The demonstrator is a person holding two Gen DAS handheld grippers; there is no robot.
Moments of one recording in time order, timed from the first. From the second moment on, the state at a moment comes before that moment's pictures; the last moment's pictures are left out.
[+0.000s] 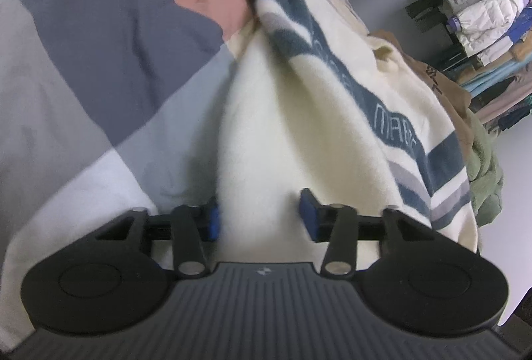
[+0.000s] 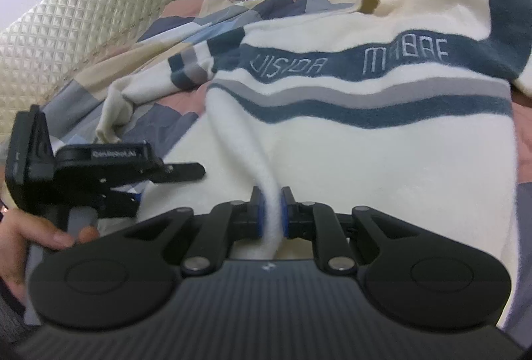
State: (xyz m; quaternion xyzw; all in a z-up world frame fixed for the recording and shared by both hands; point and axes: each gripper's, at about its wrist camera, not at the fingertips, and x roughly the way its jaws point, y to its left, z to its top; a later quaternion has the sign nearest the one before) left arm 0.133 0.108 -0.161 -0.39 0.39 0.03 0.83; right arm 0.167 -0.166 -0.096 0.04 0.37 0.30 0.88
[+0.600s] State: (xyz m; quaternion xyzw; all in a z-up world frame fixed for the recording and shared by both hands) left arm 0.094 0.130 -0.052 -0.26 0.38 0.04 0.89; right arm 0.137 -0.176 -0.069 0.08 0.33 0.37 0.87
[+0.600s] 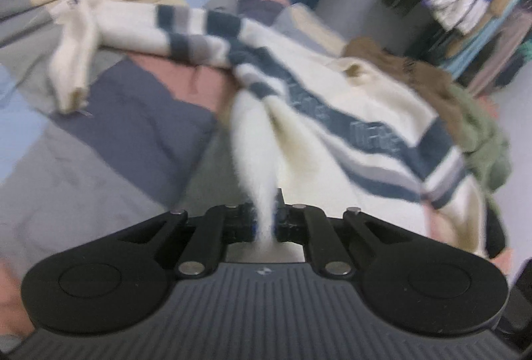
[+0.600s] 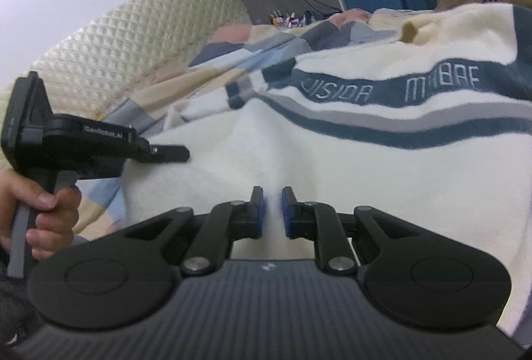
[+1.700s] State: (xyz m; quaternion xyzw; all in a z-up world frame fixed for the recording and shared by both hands) left arm 0.114 0.079 -0.038 -0.14 0.41 0.11 0.90; right arm 0.162 -0.203 -0.093 0.05 0.39 0.20 0.90
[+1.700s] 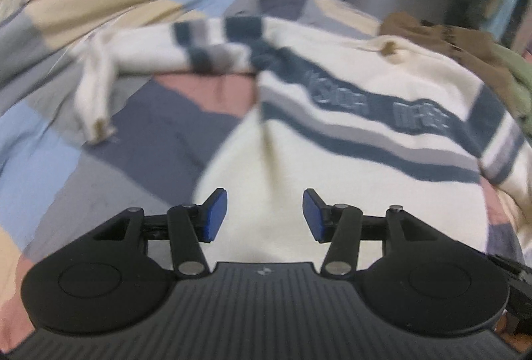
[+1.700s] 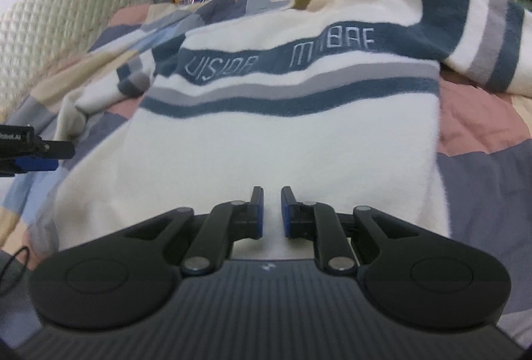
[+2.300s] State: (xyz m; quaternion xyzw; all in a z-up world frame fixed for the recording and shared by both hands) left arm 0.179 -0.028 -0.078 -0.05 0.37 0.00 0.93; right arm 0.177 -0.222 -0.094 0.06 0.37 0.14 0.92
